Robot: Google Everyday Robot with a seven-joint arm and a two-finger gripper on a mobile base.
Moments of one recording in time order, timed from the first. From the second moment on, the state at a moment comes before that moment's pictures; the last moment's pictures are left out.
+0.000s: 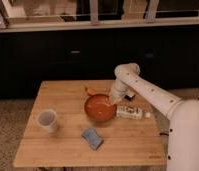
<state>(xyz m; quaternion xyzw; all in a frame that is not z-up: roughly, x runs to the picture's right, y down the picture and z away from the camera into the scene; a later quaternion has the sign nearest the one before) 0.094 0.094 0.899 -0.33 -0.17 -0.13 0.92</state>
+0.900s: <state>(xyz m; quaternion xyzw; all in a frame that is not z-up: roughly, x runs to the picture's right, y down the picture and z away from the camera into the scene) 0.118 0.114 0.928 -0.38 -0.12 -0.08 0.91</state>
